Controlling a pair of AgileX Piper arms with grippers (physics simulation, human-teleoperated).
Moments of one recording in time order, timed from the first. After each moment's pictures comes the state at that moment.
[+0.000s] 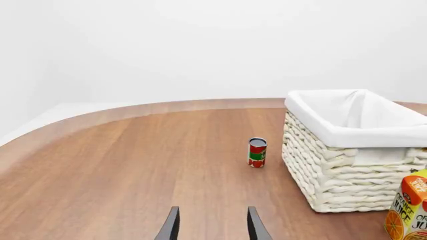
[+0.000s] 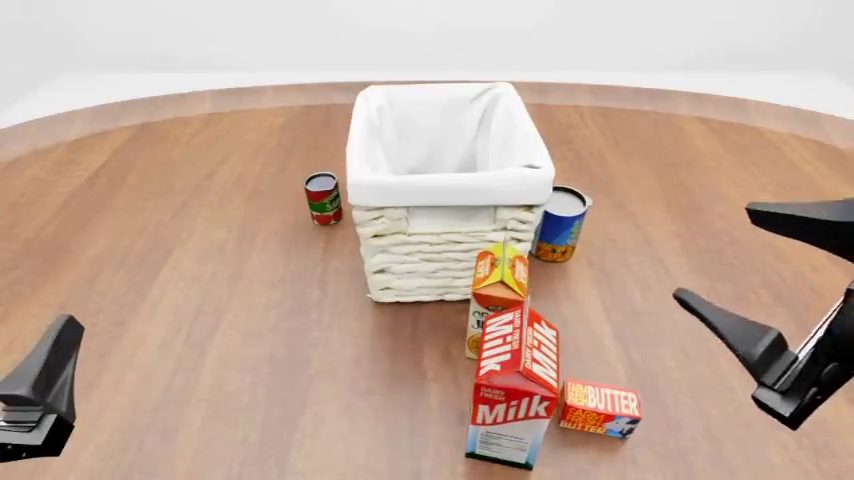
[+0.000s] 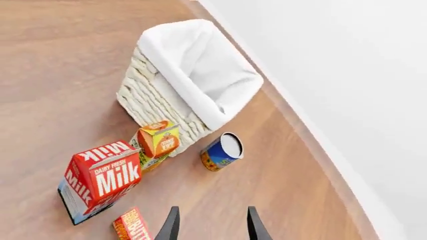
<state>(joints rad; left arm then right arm) 0.00 0.00 0.00 0.00 0.00 0.44 0.49 -0.54 0.44 -0.64</state>
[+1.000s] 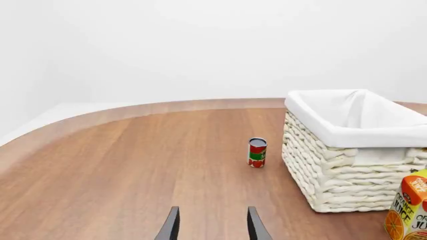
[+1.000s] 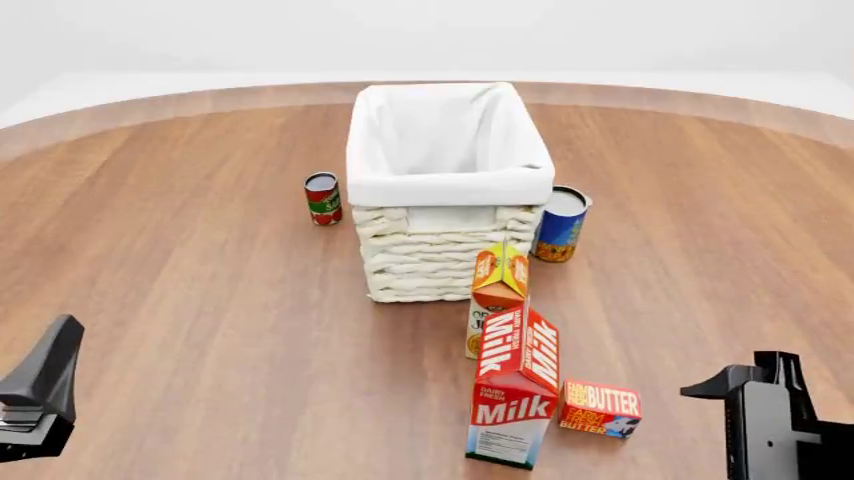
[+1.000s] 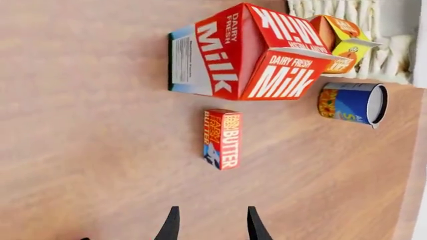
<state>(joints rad) 0.00 0.00 0.00 0.00 0.00 0.43 0.61 -0.32 0.74 -1.08</state>
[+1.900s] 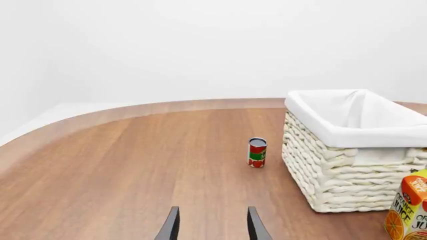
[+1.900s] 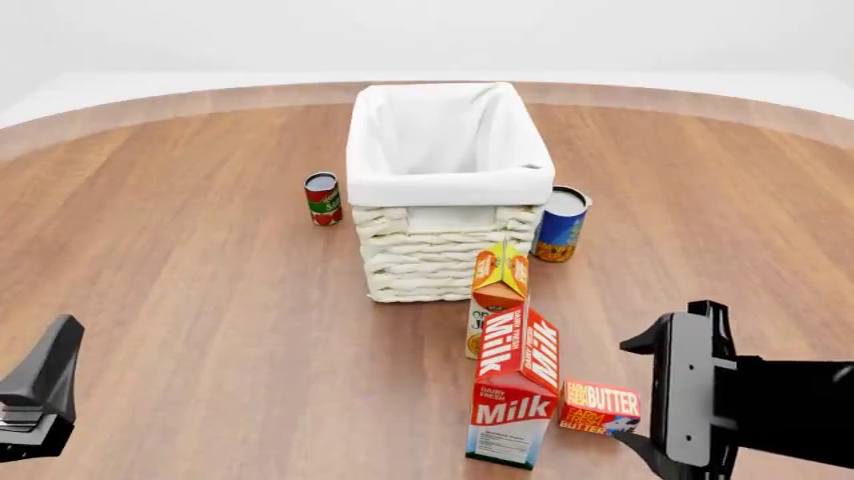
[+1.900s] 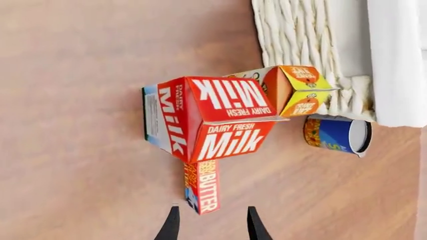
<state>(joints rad) 0.00 0.00 0.00 0.00 0.00 0.55 0.87 -0.42 0.53 -0.91</state>
